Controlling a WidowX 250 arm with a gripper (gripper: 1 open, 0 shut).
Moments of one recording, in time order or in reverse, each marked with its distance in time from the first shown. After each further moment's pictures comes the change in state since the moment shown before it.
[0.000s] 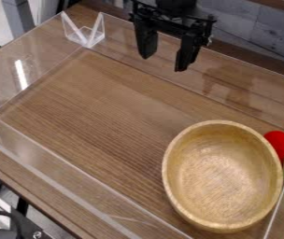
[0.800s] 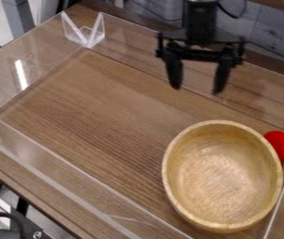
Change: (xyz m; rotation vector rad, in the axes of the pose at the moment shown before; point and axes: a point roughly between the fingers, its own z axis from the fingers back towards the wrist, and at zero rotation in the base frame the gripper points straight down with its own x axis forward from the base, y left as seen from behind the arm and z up) arm 0.012 -0.051 -0.034 -0.120 0.041 0.294
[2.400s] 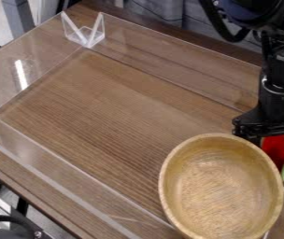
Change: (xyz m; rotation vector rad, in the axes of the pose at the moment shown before) arm -0.028 -0.084 -0.066 -0.086 -0.055 0.291
